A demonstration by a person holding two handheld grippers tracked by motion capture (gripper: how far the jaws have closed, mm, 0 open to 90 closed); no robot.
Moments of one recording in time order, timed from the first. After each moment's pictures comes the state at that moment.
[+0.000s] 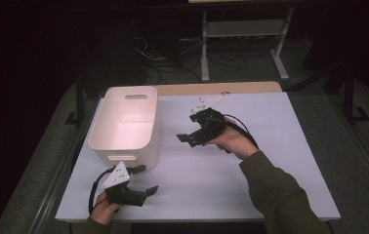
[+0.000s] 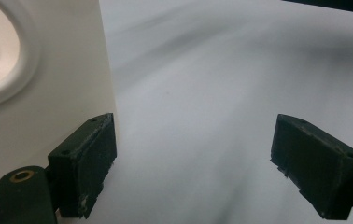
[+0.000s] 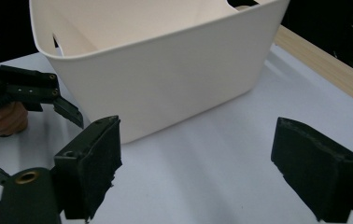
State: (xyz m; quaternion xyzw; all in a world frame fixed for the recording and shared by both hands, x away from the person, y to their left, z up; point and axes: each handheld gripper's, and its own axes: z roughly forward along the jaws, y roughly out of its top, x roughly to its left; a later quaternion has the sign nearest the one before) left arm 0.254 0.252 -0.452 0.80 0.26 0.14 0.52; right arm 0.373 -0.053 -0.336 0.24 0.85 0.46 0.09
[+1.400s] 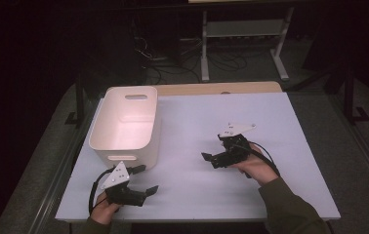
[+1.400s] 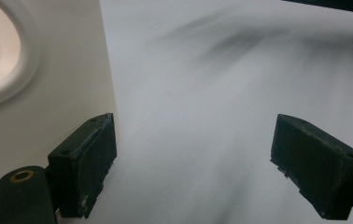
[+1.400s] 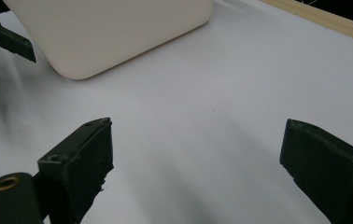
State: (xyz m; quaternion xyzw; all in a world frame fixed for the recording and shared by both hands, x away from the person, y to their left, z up) left arm 0.254 0.252 -0.452 0.80 0.26 0.14 0.52; right arm 0.334 -0.114 -0.400 0.32 0.83 0.45 0.13
